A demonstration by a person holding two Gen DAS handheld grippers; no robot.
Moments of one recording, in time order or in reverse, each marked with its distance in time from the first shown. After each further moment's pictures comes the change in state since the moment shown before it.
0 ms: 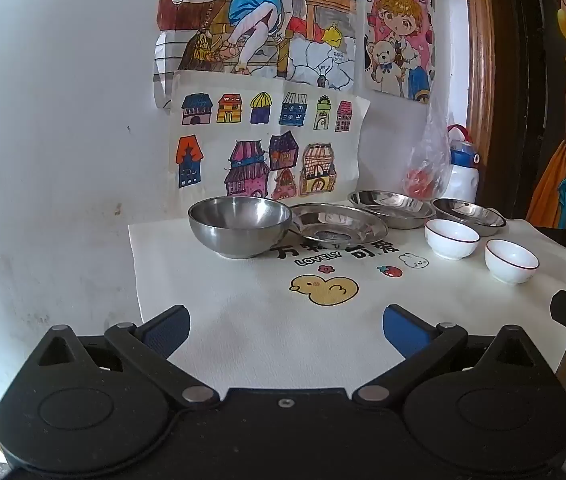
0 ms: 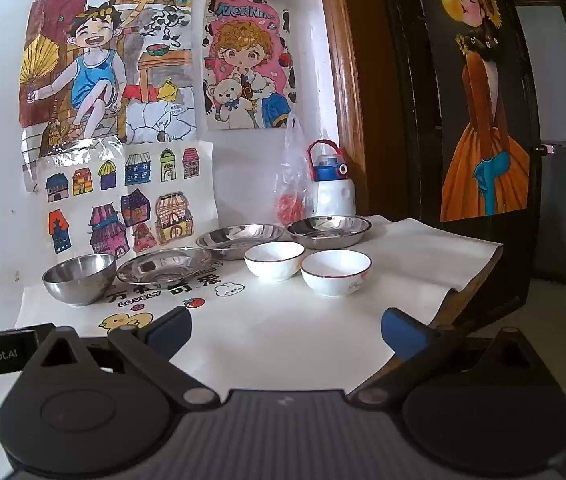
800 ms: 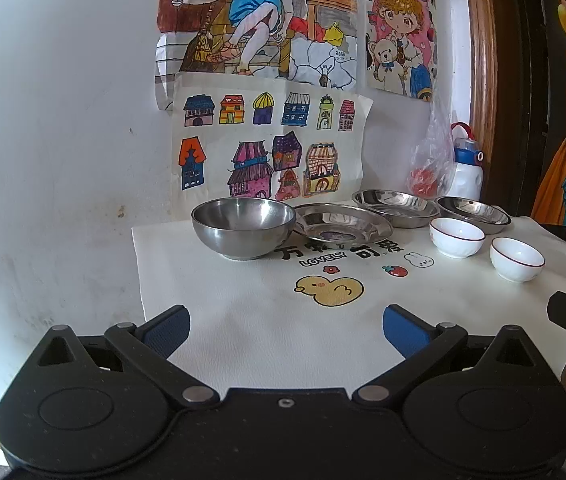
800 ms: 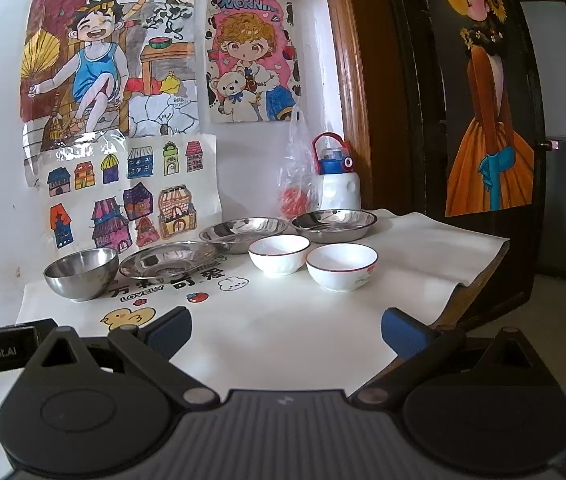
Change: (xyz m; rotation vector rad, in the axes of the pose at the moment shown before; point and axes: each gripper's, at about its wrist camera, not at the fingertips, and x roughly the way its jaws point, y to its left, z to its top) left arm 0.004 0.003 0.002 -0.001 -0.006 0.005; right arm 0.006 0.000 -0.002 -0.010 0.024 0.008
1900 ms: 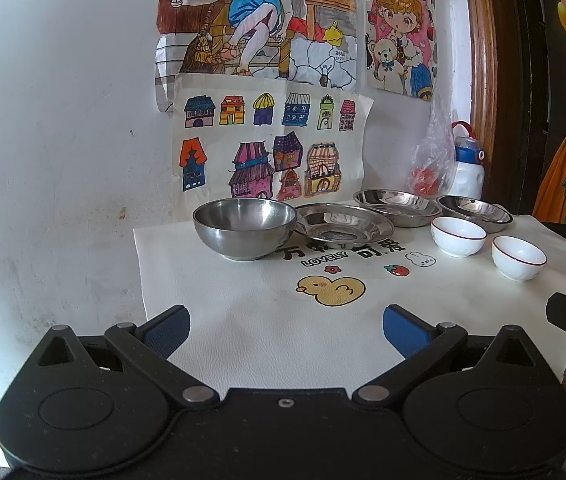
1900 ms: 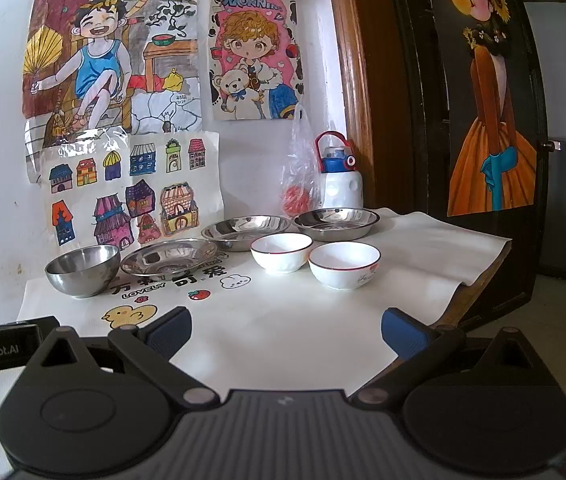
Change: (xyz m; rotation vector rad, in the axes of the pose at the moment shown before) left arm -0.001 -0.002 -0.001 0.010 -0.004 0.006; right arm 0.000 0.002 -0.001 -0.008 0.005 0.002
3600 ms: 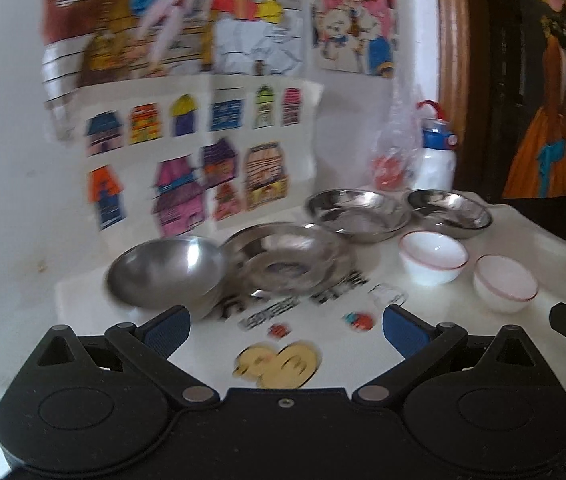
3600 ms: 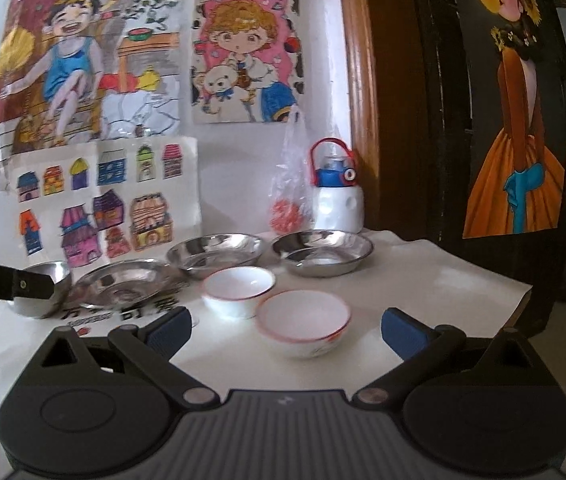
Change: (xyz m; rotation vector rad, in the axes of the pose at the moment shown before) left arm 0.084 -0.037 0.083 0.115 0.106 -0.143; right arm 0.088 -0.079 0.063 -0.070 0.016 0.059
